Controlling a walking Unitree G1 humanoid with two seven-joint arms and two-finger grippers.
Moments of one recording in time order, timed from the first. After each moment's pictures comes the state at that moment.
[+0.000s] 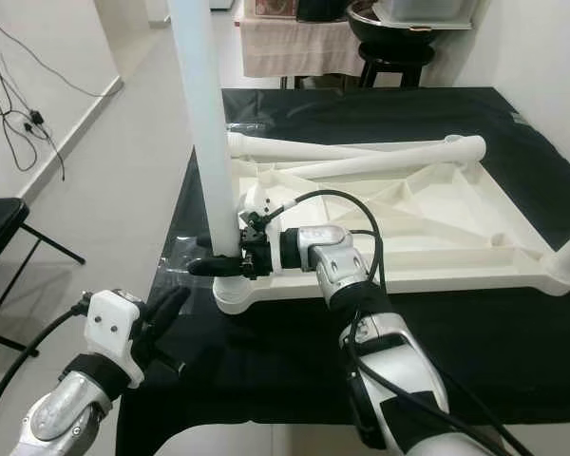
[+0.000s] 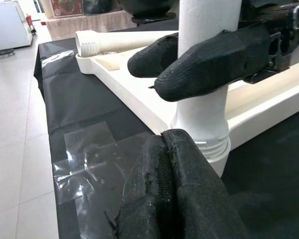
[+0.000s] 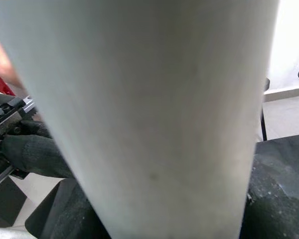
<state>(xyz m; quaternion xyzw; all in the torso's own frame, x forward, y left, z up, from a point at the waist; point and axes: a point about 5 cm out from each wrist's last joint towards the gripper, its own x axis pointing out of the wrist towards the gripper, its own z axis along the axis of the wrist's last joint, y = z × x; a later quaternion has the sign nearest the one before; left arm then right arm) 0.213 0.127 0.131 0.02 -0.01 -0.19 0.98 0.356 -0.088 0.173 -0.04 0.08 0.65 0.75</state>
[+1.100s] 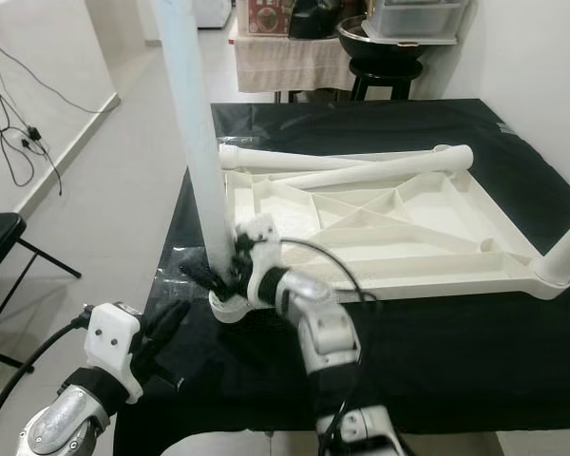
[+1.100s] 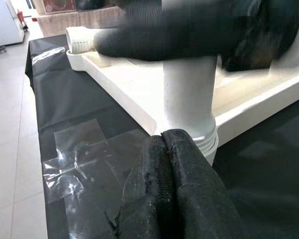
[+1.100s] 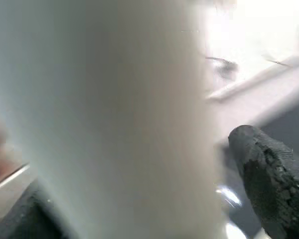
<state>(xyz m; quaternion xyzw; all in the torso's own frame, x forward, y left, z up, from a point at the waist) 0.211 0.128 0.127 0.02 0.00 -0.20 0.98 0.326 -0.066 0.182 0.02 0.03 0.52 0.86</state>
